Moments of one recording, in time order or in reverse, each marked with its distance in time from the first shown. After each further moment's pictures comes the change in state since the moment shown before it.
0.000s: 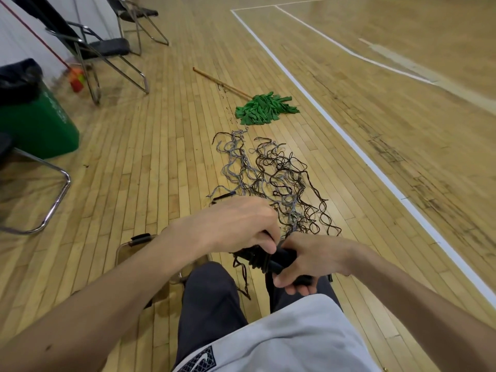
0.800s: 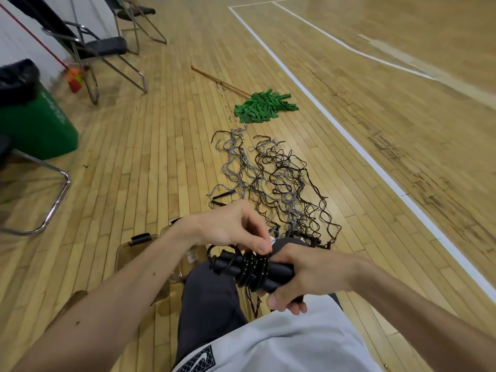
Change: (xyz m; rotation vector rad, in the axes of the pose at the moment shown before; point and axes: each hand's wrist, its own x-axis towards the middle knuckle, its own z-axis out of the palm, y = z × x) left_hand 0.009 -0.035 0.035 -1.045 -0.019 -0.005; right_hand -0.013 -0.002 0.022 0.063 -0.050 -0.172
